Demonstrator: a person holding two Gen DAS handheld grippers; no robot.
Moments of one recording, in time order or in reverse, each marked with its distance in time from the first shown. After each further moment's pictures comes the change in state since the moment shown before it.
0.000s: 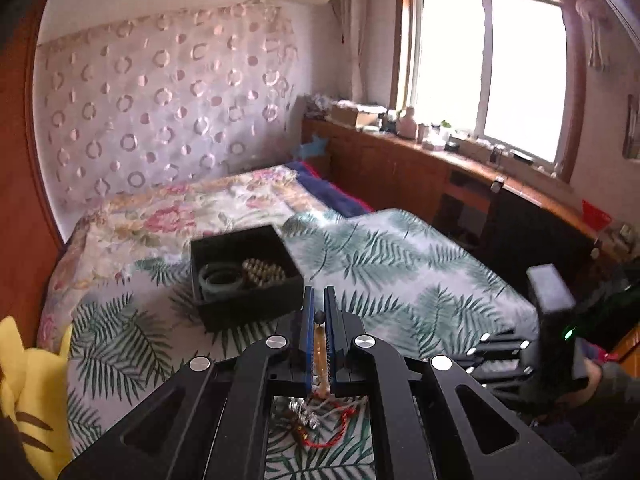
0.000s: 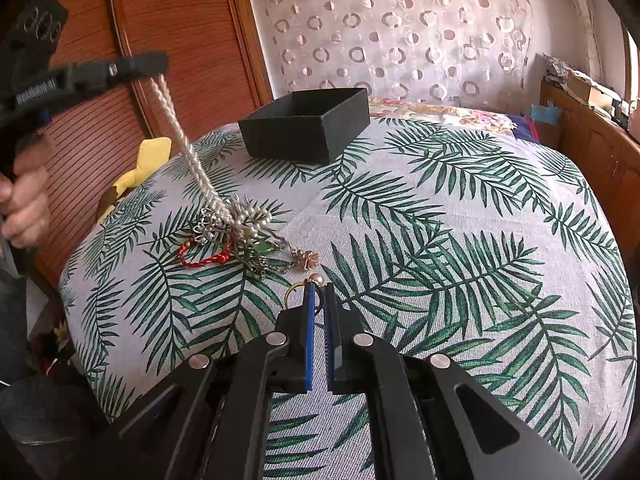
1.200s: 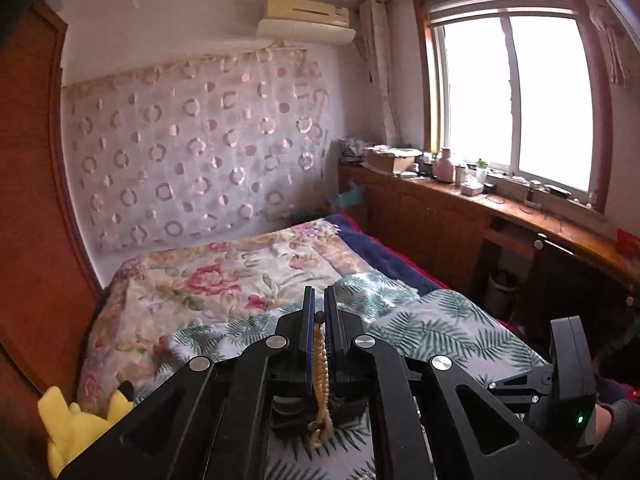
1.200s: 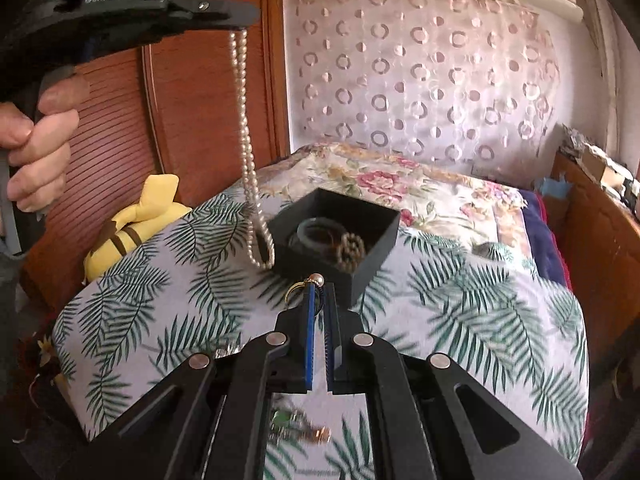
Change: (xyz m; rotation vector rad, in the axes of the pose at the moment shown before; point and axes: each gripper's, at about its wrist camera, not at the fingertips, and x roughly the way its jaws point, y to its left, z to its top) left arm 0.004 0.038 0.111 0.030 -0.132 0.159; right arm 0.009 0.035 0.127 -0.165 -0.127 -0.025
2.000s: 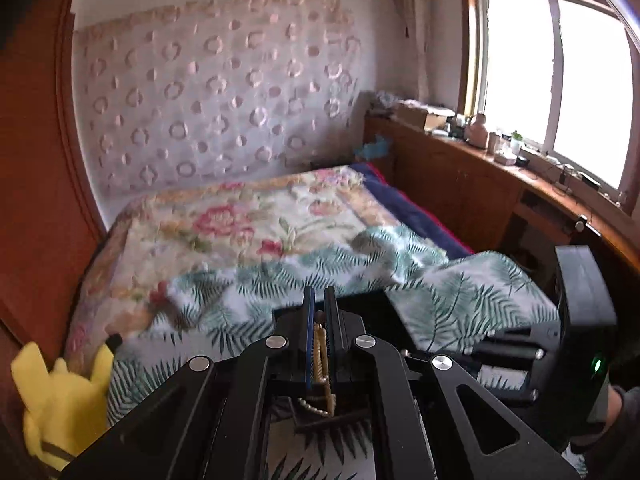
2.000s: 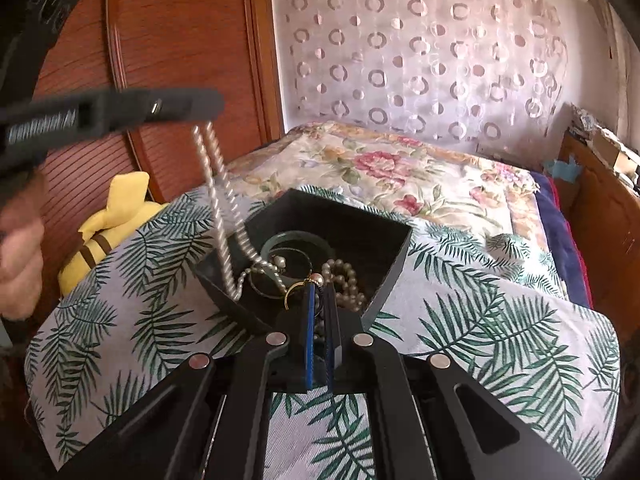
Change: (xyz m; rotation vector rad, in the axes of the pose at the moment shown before) left arm 0.094 0.050 -0.059 -0.099 0.196 0.041; right arm 0.106 -0.028 0.030 0.048 0.098 0.012
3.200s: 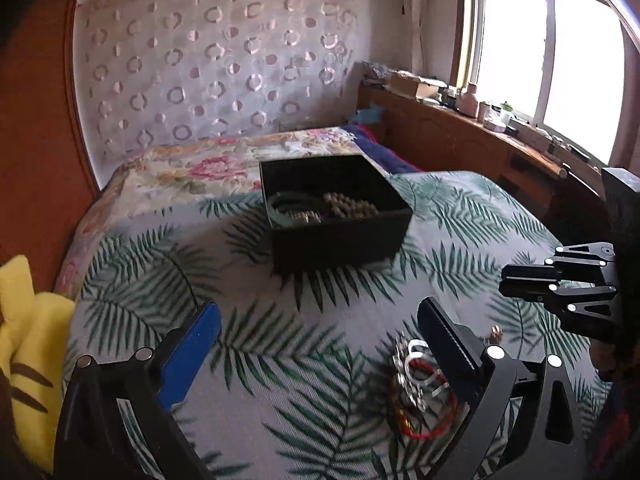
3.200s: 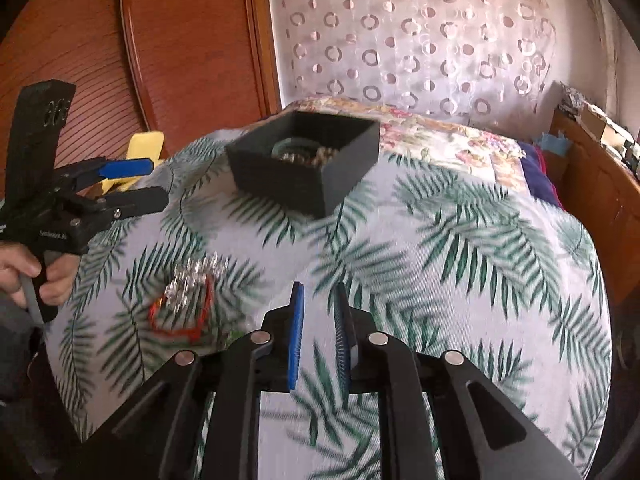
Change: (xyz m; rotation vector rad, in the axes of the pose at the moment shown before) left arm -0.039 -0.017 -0.134 -0.018 0.086 -0.035; right arm -0.087 0.003 -0.114 0.010 0.067 0.003
